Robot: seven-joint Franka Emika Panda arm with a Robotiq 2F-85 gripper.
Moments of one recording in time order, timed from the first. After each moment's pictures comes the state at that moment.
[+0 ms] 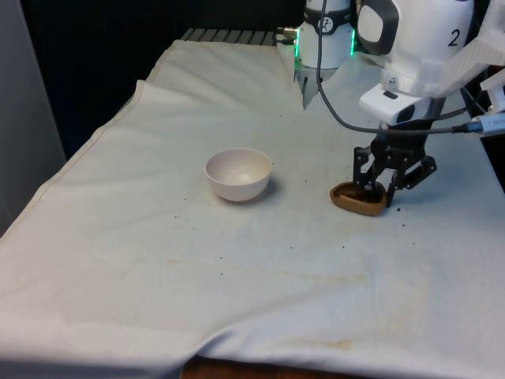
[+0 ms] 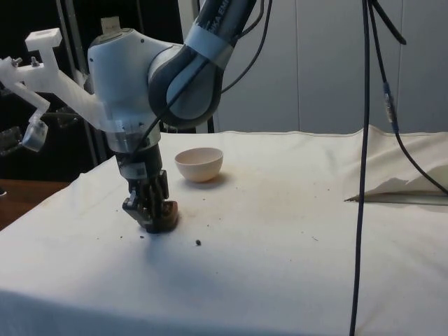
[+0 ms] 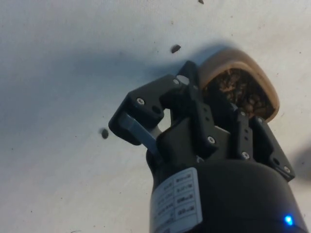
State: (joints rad) arm 0.05 0.65 0.18 -1.88 -0.39 2.51 0.48
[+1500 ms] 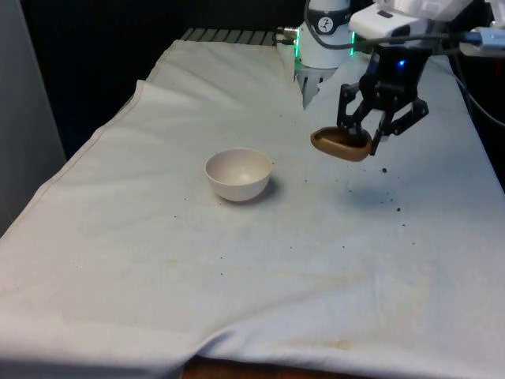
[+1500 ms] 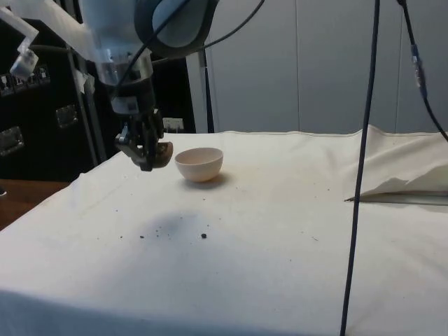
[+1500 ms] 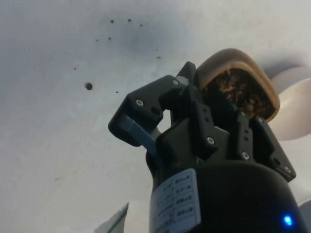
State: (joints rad) arm 0.03 0.45 0.18 -1.89 -0.39 2.33 0.46
